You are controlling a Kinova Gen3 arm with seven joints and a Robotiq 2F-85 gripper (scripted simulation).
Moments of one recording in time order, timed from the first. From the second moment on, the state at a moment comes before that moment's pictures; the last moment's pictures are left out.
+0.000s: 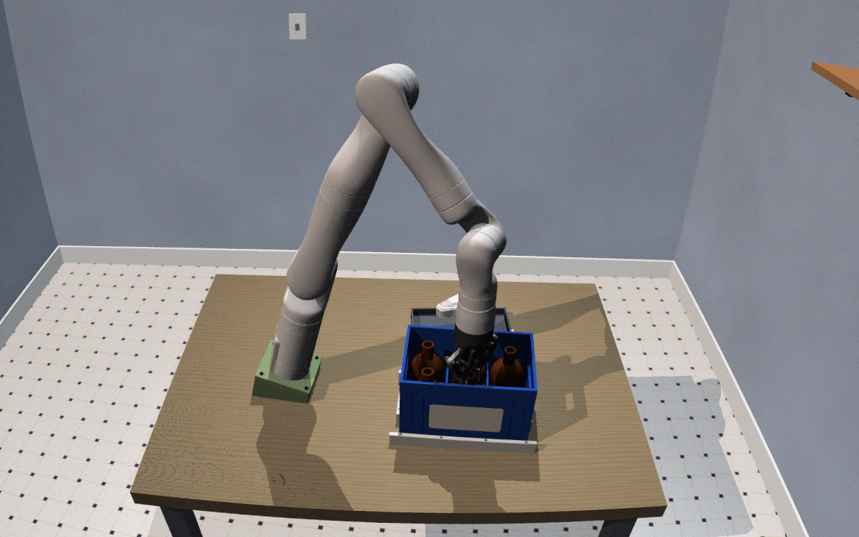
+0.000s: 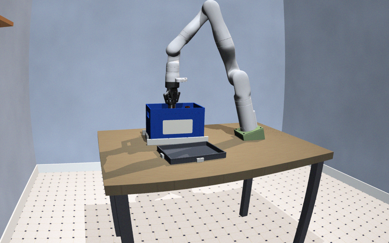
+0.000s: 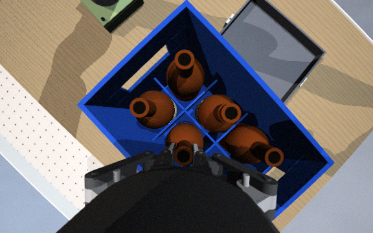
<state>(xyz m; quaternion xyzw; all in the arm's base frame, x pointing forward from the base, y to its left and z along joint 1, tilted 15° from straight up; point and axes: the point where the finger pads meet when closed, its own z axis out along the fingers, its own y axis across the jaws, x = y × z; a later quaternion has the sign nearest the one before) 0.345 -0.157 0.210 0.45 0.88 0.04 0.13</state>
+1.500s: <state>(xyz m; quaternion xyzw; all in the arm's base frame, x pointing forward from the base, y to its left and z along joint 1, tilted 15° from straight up) 0.345 -0.157 0.210 0.45 0.88 0.04 0.13</state>
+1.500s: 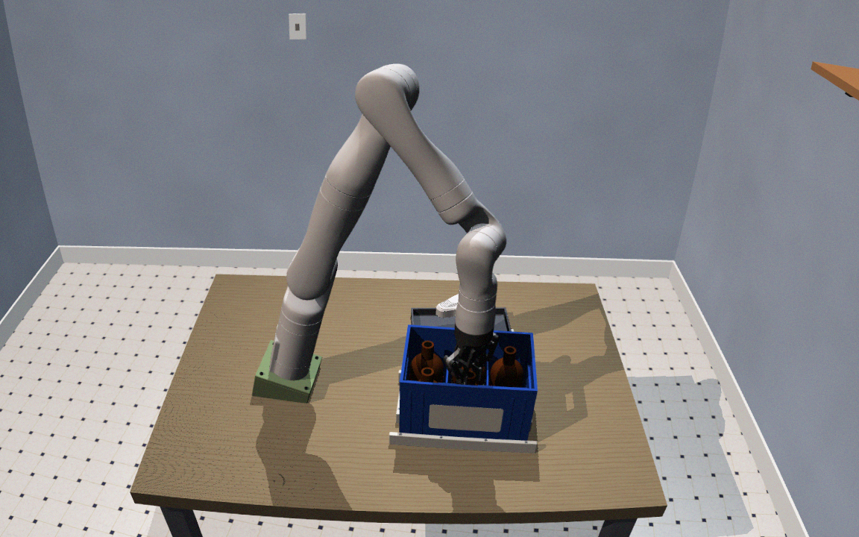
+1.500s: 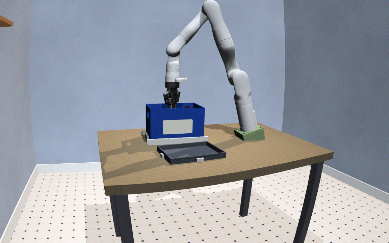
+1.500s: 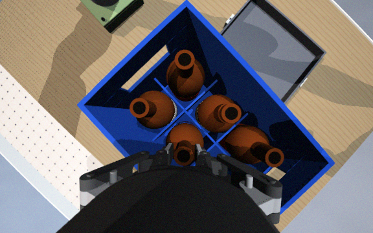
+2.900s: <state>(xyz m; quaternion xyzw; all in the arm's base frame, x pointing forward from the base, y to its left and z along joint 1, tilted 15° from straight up) 0.343 -0.157 0.214 0.45 0.89 0.04 0.12</state>
